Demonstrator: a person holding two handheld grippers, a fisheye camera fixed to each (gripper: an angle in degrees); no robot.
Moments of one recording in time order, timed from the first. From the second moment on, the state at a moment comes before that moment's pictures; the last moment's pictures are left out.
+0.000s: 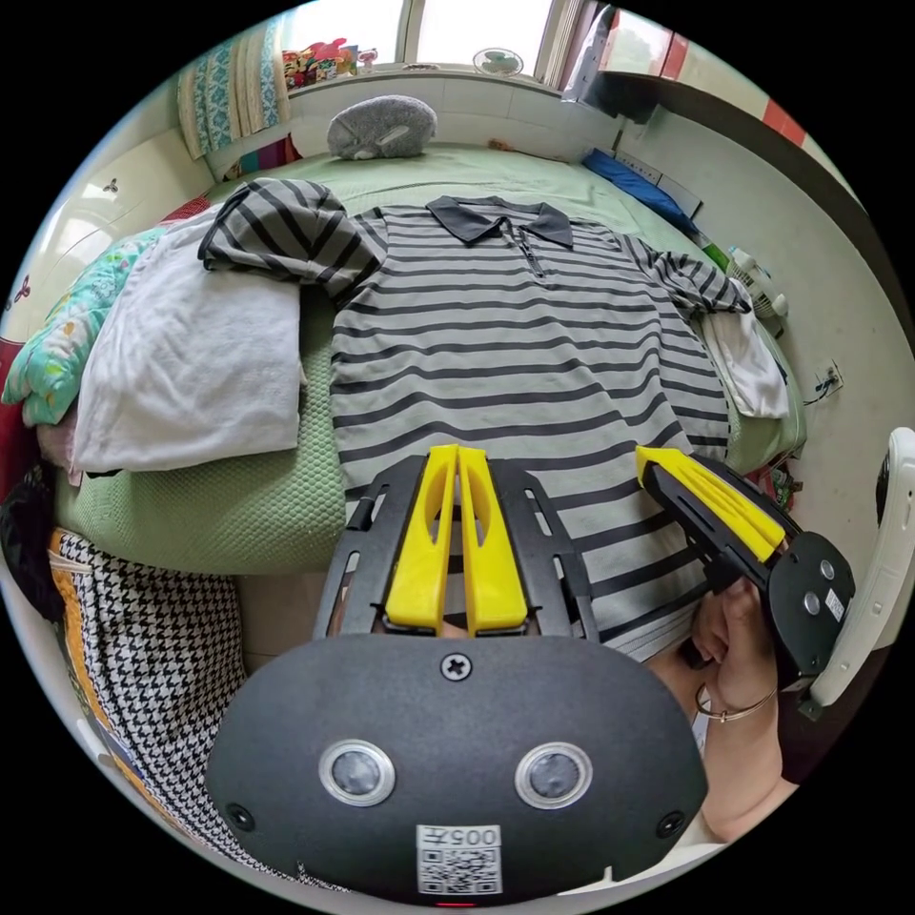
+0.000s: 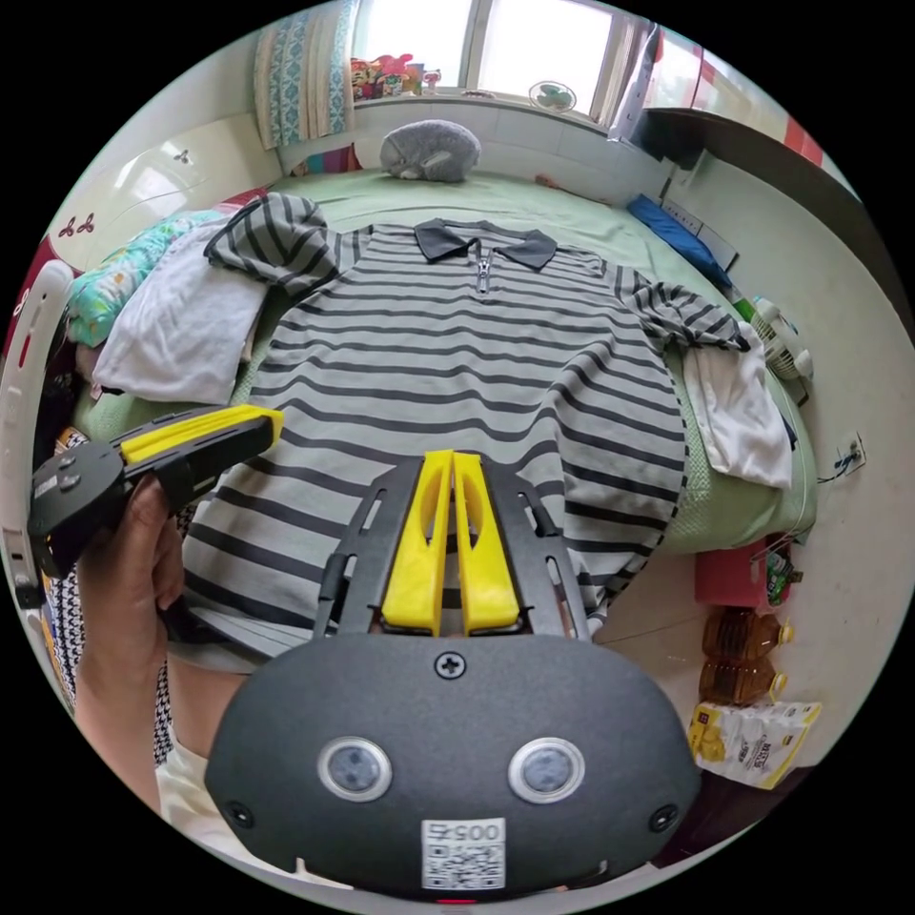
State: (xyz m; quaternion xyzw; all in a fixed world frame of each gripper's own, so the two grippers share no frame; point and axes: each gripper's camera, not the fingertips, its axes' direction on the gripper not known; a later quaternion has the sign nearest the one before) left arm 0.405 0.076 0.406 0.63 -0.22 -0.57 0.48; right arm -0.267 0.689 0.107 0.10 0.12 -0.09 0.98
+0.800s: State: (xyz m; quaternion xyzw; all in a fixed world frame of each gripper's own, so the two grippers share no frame) left arm 0.400 0.083 0.402 0.64 -0.21 -0.56 0.48; right arm -0.265 0.683 0.109 0.09 0.11 -0.09 0.98
